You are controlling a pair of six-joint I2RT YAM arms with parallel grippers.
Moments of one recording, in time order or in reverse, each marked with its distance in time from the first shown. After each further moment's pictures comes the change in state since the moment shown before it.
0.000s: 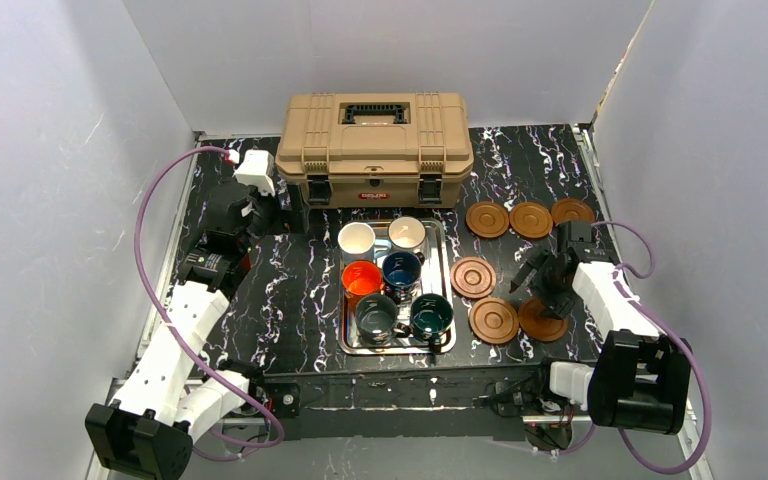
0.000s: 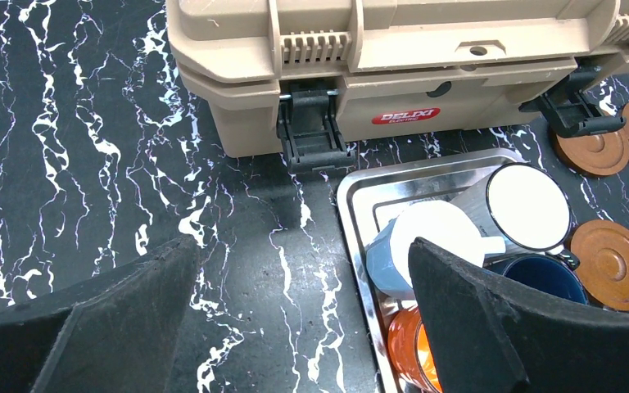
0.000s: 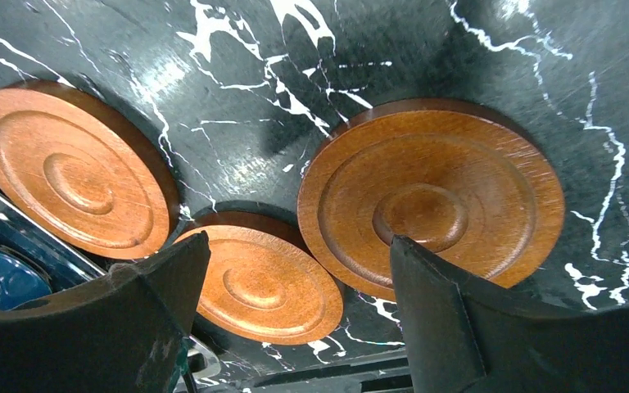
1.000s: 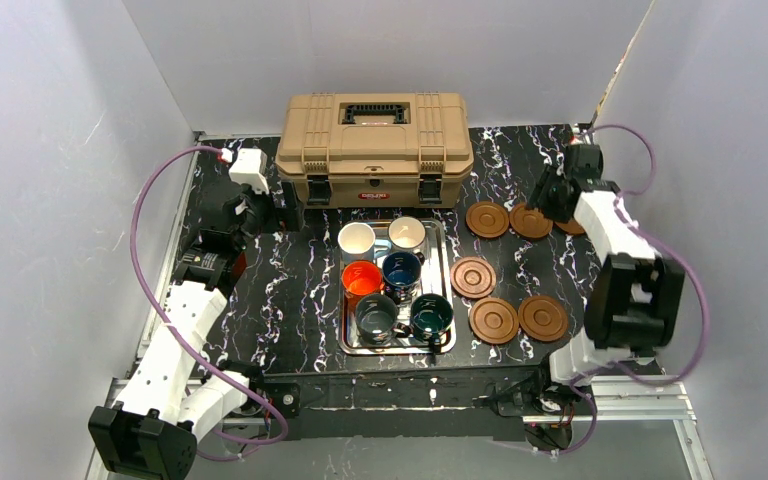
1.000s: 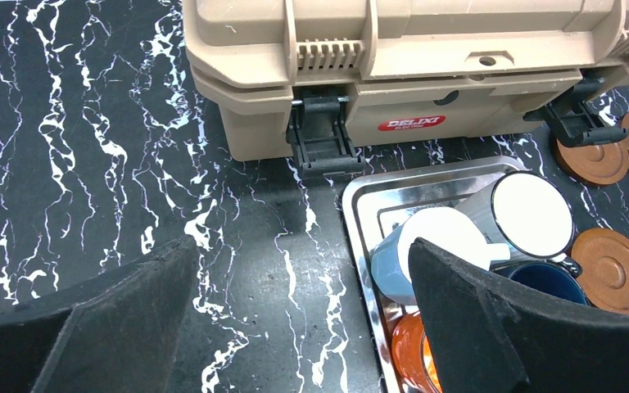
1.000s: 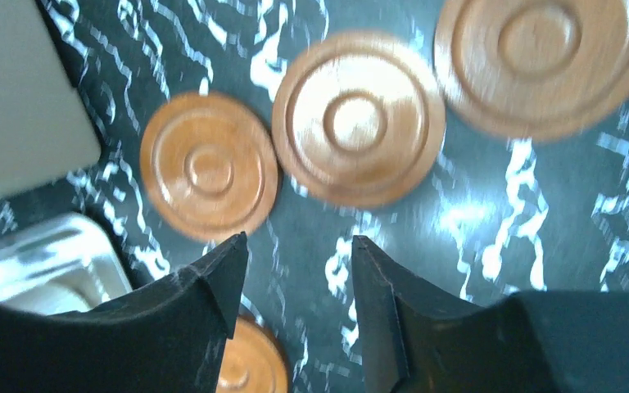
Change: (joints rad) left arm 0.053 0.000 0.000 0.008 0.049 -0.001; right arm 0.007 0.470 0.568 0.278 0.022 -0.257
